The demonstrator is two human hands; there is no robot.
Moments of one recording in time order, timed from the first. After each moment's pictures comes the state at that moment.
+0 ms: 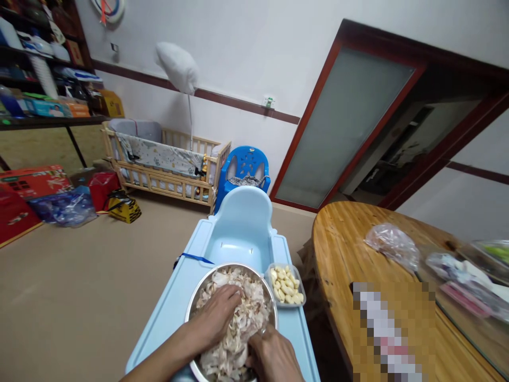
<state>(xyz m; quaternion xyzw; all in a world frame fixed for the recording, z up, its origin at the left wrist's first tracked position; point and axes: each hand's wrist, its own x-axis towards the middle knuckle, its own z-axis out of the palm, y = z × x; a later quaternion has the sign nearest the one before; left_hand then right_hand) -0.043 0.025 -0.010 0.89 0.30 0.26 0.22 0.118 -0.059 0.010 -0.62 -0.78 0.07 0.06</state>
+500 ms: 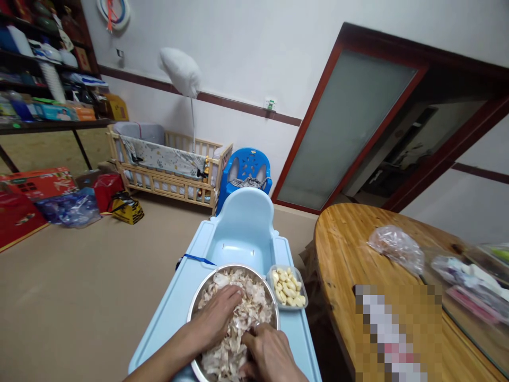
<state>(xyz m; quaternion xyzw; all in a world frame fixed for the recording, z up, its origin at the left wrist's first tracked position) -0.044 0.027 -0.016 0.88 0.32 0.22 0.26 0.108 -0.044 0.026 -0.60 -0.79 0.12 -0.08</state>
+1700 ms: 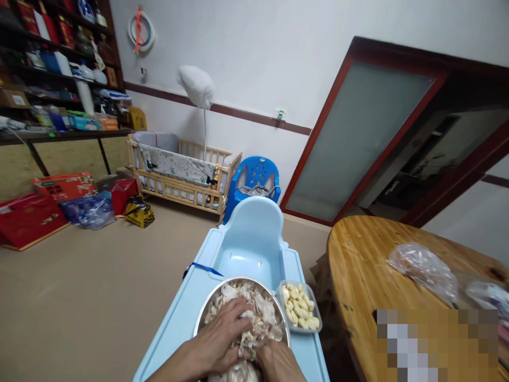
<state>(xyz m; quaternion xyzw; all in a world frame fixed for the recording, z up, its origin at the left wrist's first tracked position) -0.055 0.028 -0.012 0.91 0.25 0.21 0.26 0.123 -0.016 -0.009 -0.55 -0.81 0.18 -0.07</state>
